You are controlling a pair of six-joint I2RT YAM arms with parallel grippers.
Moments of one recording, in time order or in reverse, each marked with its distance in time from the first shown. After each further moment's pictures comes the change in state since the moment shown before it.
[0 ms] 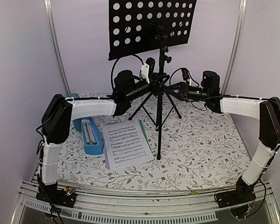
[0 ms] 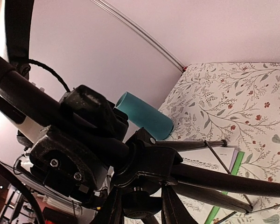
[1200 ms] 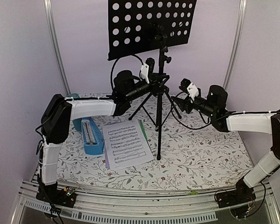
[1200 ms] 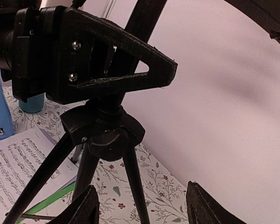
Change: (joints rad) left arm 0.001 -0.007 -0.012 0.005 0.006 -0.001; right arm 0.092 -0.204 -0.346 0.259 0.515 -1.139
